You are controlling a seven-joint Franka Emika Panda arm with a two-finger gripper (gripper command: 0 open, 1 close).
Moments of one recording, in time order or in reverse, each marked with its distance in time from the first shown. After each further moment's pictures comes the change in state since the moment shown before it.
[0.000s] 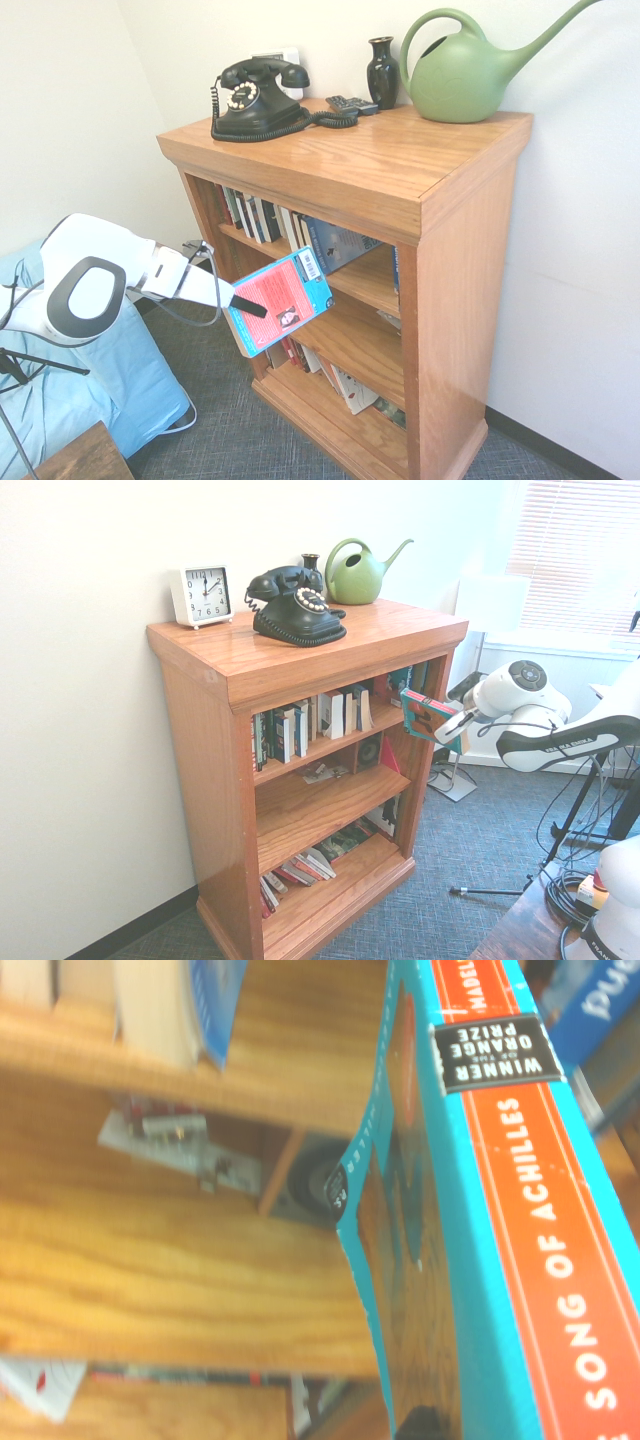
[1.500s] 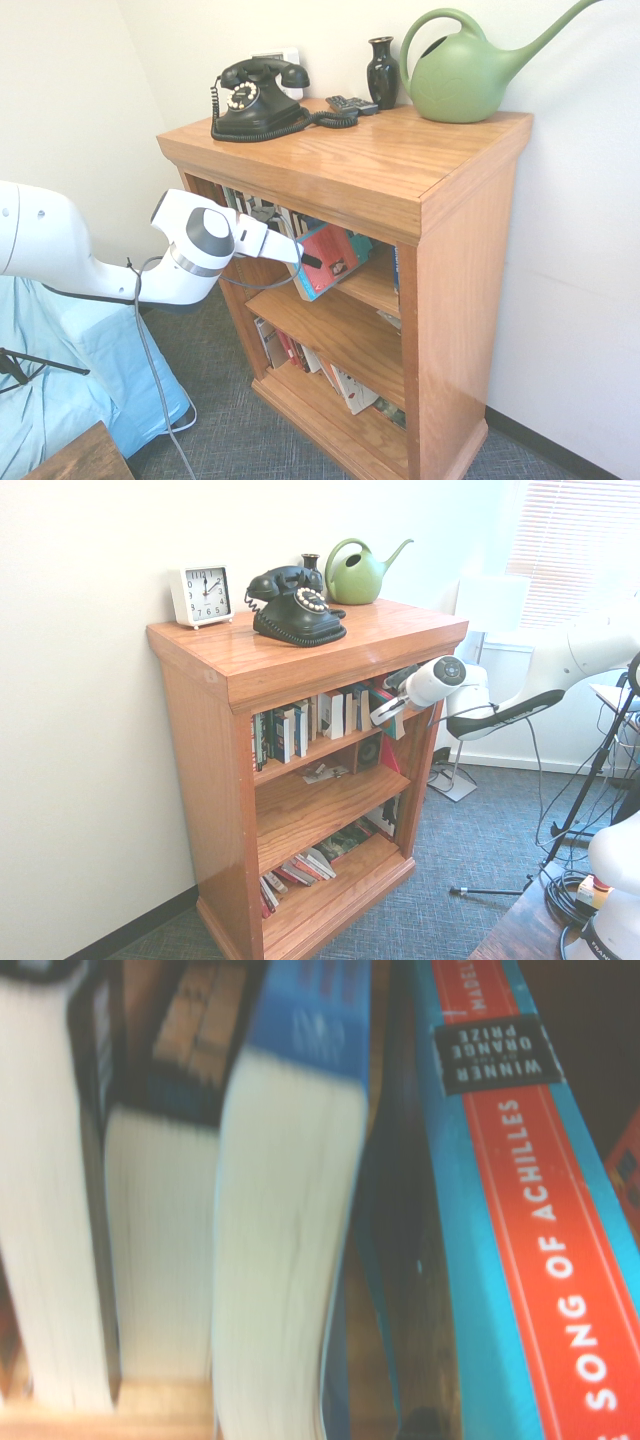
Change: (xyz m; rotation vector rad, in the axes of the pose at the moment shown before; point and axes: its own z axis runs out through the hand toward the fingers) arm 0.042 -0.116 0.099 0.109 0.034 0.105
